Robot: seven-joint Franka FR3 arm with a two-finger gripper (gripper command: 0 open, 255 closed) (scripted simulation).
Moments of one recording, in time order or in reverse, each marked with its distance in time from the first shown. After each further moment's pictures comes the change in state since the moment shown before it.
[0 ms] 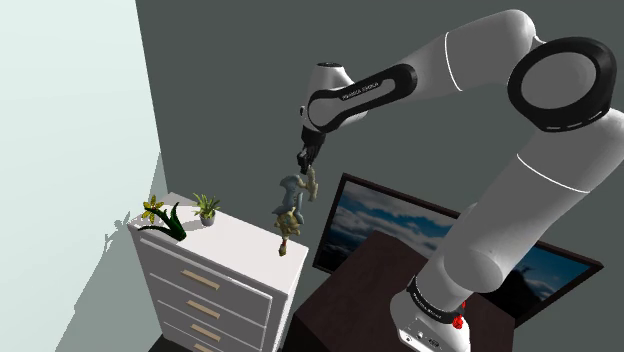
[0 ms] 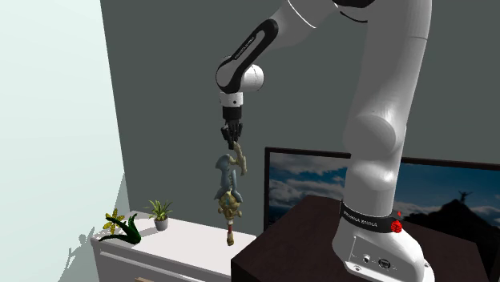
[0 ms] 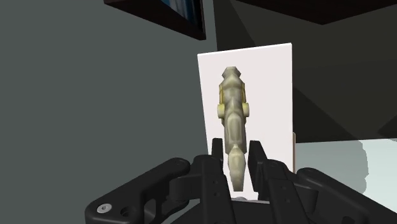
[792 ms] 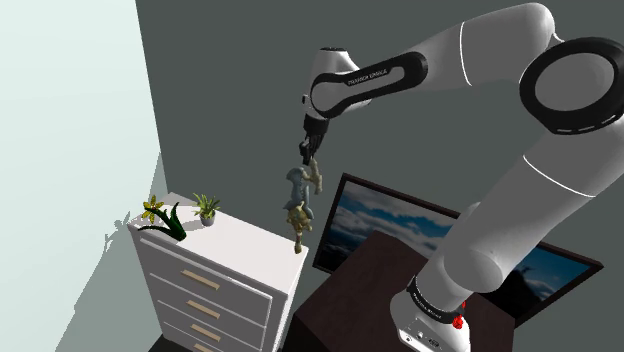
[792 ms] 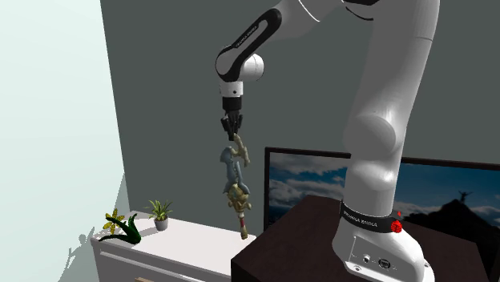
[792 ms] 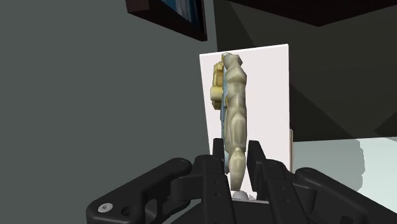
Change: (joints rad) arm 0.000 -0.046 0.000 0.050 0.000 -0.098 -0.004
